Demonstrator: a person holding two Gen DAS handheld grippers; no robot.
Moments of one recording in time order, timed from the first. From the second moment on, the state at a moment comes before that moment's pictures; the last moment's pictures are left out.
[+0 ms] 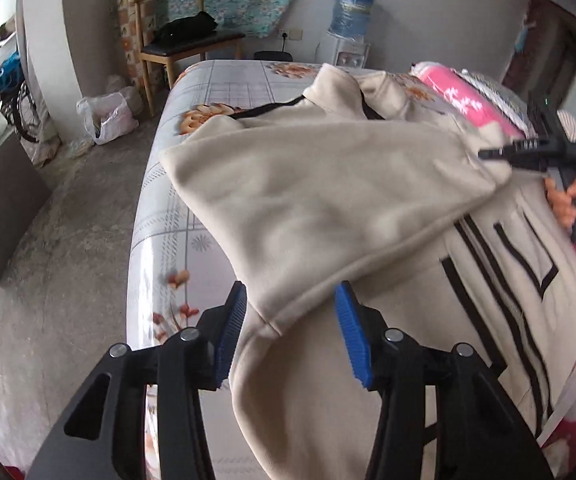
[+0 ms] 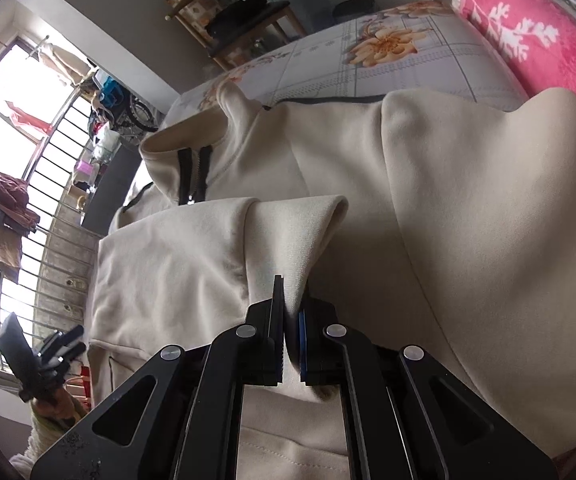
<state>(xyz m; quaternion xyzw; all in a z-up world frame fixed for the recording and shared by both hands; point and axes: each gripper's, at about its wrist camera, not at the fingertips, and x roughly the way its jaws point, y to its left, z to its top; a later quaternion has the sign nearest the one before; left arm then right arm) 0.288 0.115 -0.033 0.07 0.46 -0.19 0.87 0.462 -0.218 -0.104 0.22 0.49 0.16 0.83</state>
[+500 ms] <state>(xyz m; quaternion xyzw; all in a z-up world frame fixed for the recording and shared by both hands) 0.269 0.110 -0.059 0.21 0.41 -0.04 0.89 0.442 -0.206 -0.076 0.20 0.47 0.17 0.84</state>
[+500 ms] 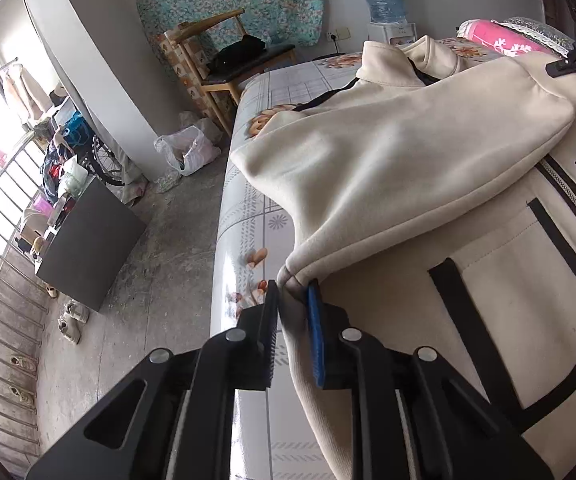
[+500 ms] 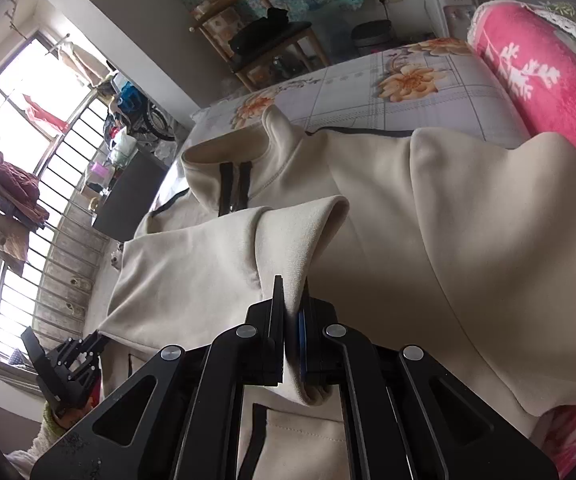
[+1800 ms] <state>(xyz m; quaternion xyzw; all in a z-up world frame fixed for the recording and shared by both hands) 0.358 0.088 -0.038 -0.02 0.49 -0.17 0.86 0.431 -0.127 -0.096 -0.04 0.46 0.14 0.87</state>
